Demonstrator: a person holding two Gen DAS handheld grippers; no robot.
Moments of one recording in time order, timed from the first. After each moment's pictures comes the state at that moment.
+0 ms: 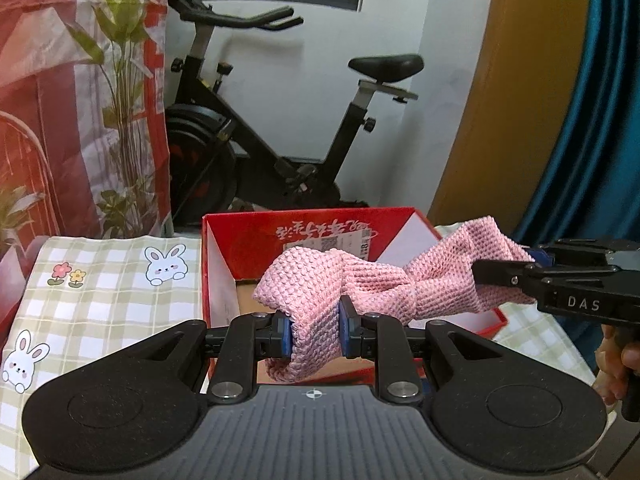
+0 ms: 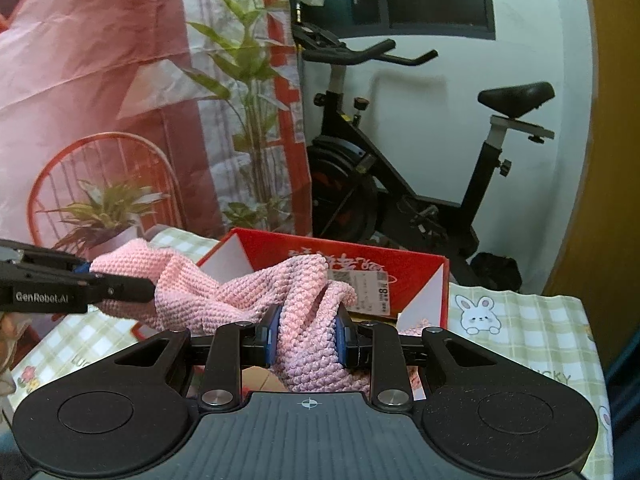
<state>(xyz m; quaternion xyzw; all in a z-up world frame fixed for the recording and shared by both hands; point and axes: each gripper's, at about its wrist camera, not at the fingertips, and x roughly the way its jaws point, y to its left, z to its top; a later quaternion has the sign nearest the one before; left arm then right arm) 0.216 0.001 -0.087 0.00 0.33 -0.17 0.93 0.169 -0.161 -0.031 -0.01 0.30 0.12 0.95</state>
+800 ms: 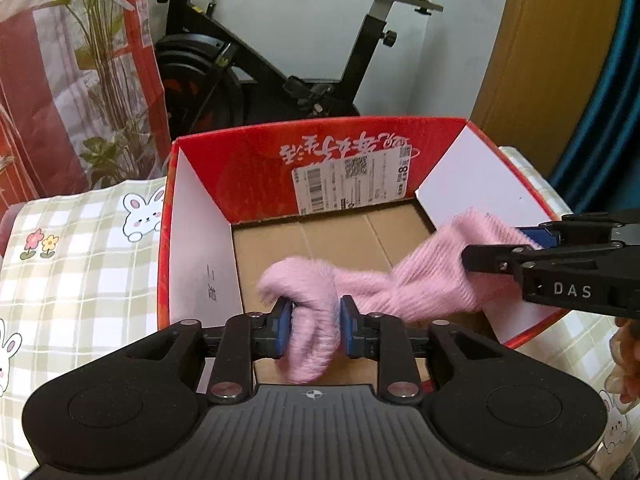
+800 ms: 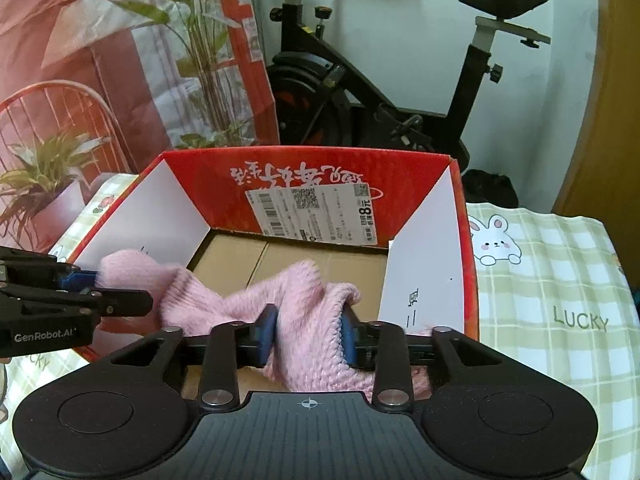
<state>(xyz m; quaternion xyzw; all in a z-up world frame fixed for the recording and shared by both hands) 0.288 -0.018 -0.154 0.05 0.43 -0.16 0.89 0.248 -0.170 -0.118 0.01 0.40 0.08 0.91</state>
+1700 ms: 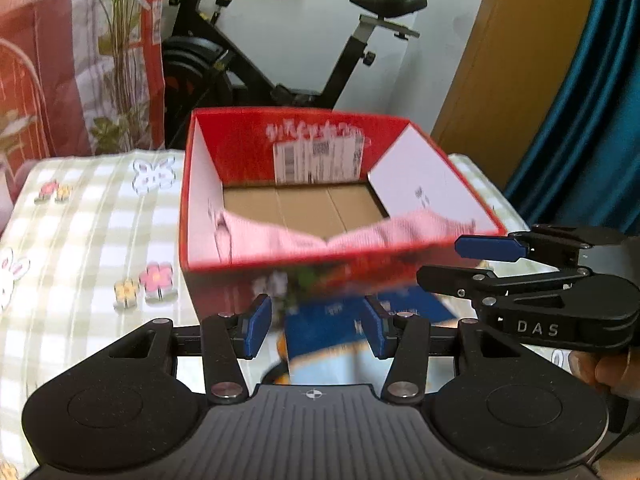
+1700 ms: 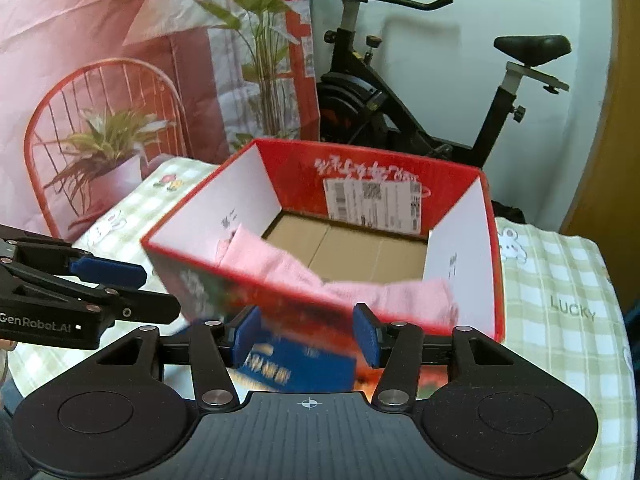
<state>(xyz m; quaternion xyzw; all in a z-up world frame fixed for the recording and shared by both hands) 0.181 -0.003 -0.138 0.00 0.42 -0.18 0.89 0.139 -0.124 -0.088 -0.04 0.37 0.12 0.92</state>
